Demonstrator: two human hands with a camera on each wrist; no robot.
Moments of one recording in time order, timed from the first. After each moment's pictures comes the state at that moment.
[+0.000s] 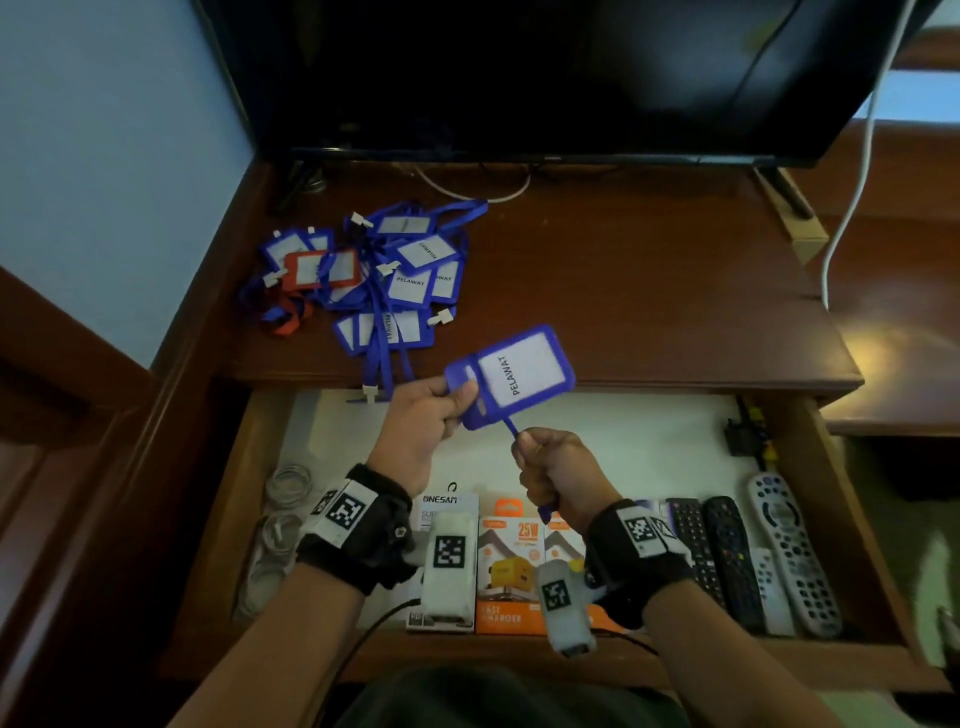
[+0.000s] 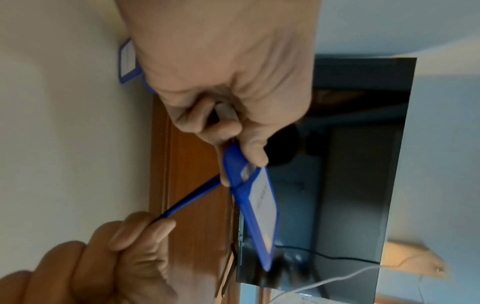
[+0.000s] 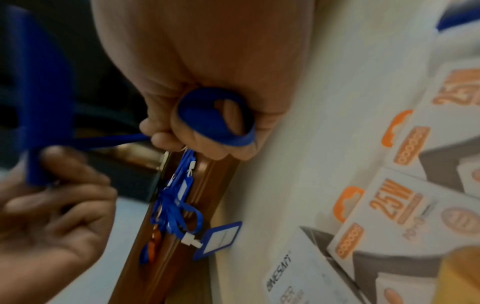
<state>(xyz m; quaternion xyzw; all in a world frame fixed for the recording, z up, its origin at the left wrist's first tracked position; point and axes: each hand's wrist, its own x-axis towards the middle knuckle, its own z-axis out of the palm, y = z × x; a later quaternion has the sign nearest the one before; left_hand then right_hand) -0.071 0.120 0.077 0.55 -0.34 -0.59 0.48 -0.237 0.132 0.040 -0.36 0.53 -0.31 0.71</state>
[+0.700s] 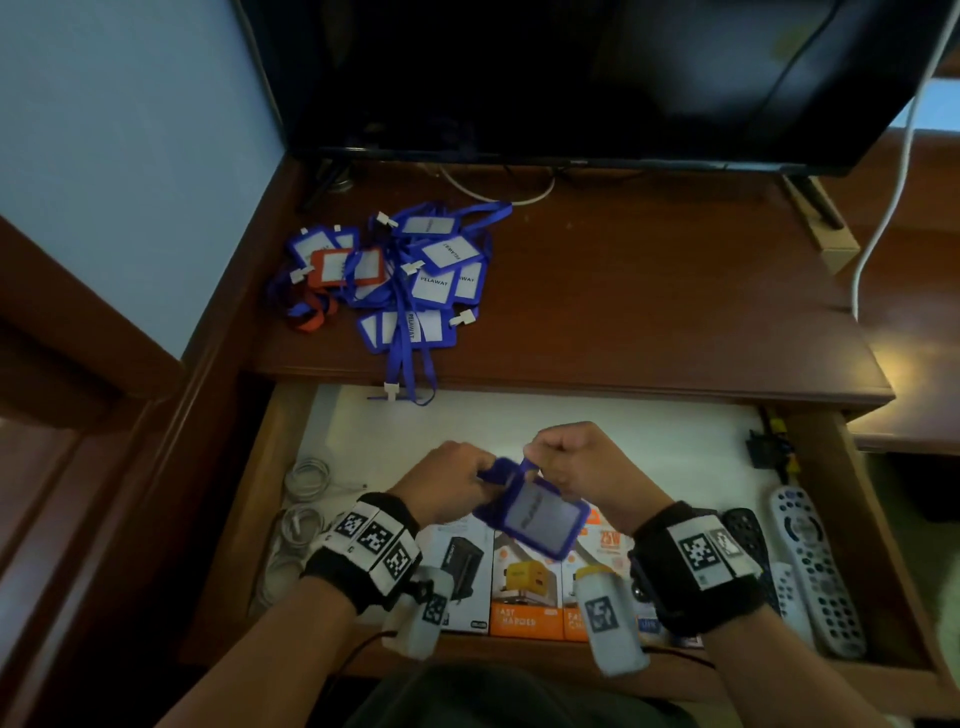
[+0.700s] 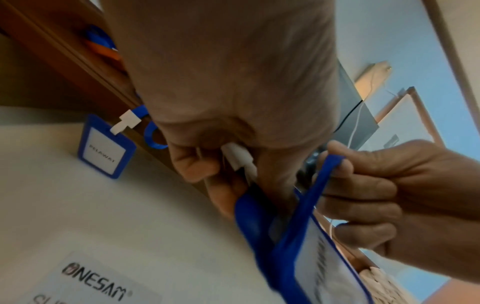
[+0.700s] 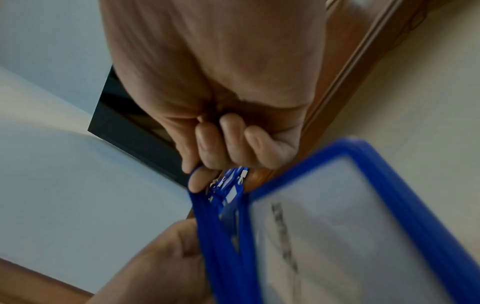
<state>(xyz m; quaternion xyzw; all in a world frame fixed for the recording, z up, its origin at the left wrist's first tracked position) -0.053 0.140 0.036 0.57 -0.68 -0.45 0.07 -0.238 0.131 0.083 -0.57 0.52 -0.18 0.60</state>
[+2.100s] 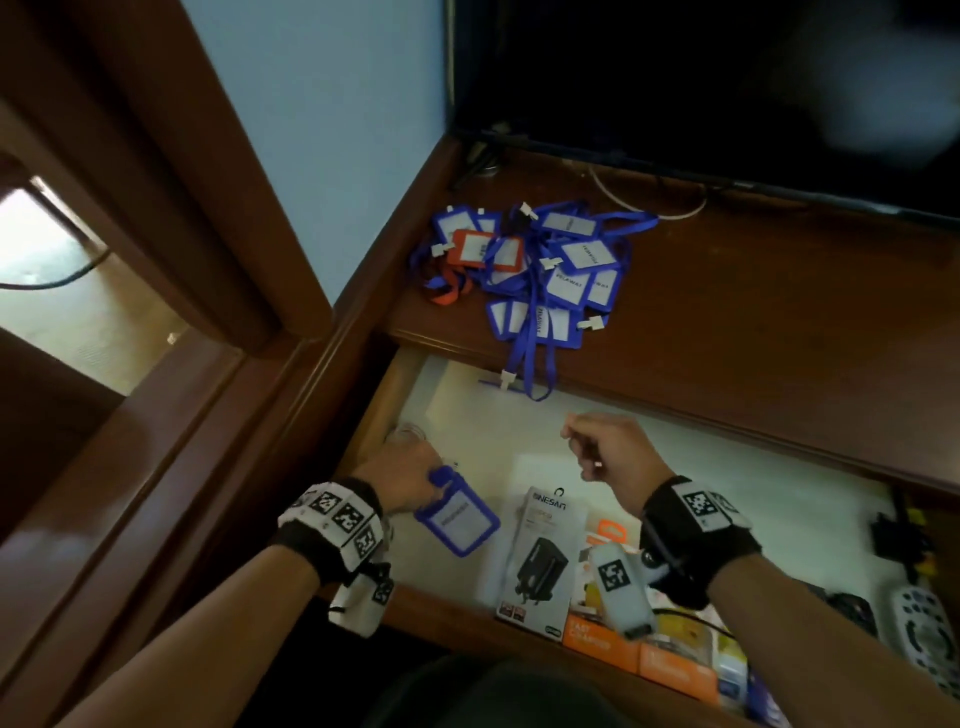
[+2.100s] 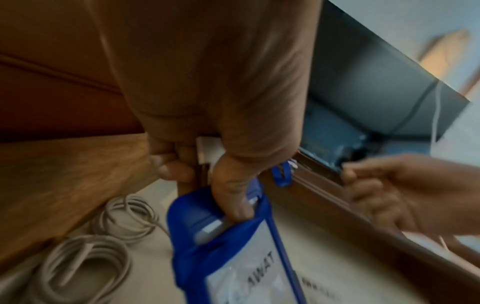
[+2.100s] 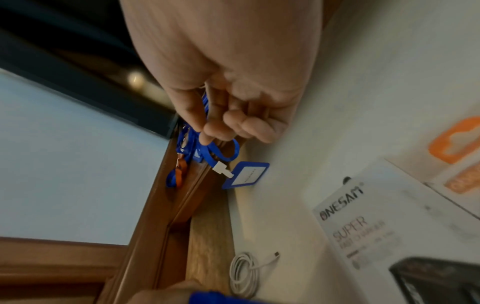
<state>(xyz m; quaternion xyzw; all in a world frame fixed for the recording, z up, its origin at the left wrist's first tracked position) 0.093 0.187 0.018 0.70 -0.61 -0.37 -0.08 -0.143 0.098 0.040 -0.43 0.58 -0.21 0.66</state>
